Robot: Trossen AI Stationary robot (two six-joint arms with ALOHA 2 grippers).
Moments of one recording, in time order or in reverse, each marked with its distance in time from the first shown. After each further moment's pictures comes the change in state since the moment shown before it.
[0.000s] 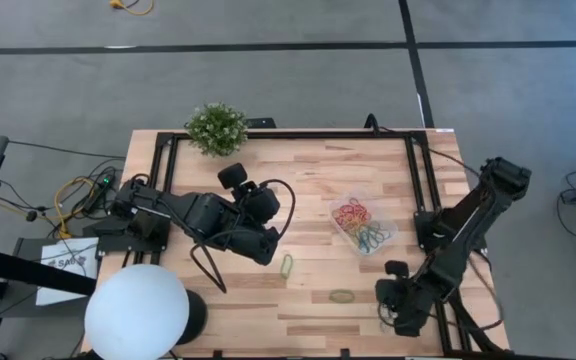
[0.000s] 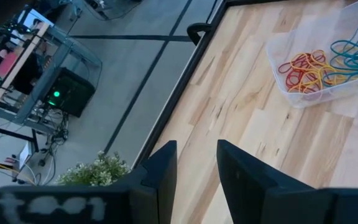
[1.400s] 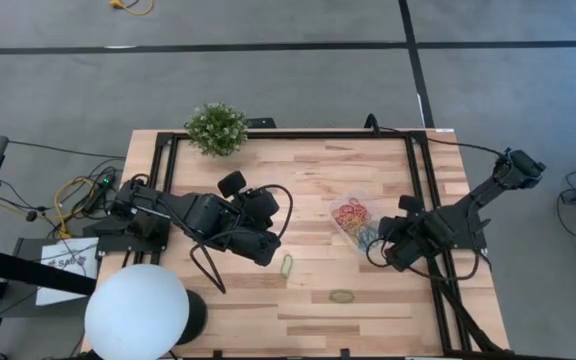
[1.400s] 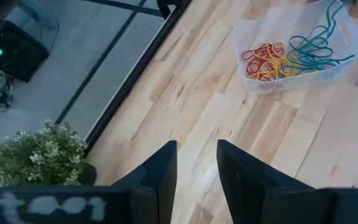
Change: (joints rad) left arm 0.000 0.000 0.000 0.000 0.173 -0.164; right arm -0.354 -0.205 0.035 -0.686 0.278 -0.159
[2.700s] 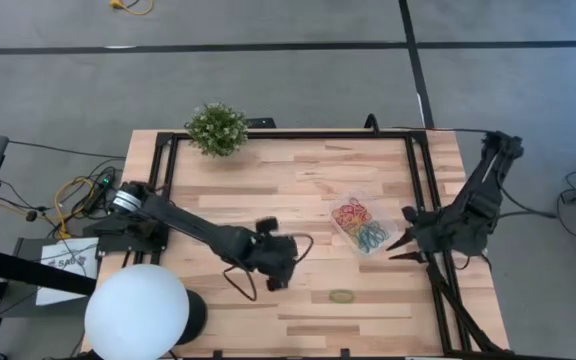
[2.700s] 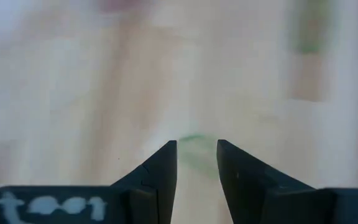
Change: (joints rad) left arm 0.018 -0.015 -0.717 0.840 0.410 0.279; right arm 0.387 -0.636 -0.361 0.788 0.223 -0.472
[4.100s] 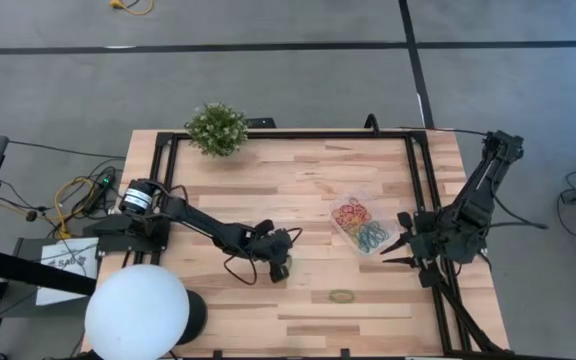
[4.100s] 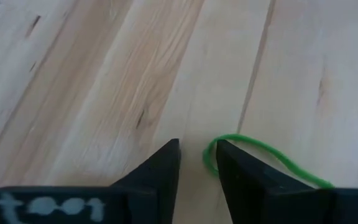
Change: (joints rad) left arm 0.114 0.065 -0.463 0.627 0.136 -0.101; right arm -0.002 0.041 -0.101 0.133 0.039 -0.069
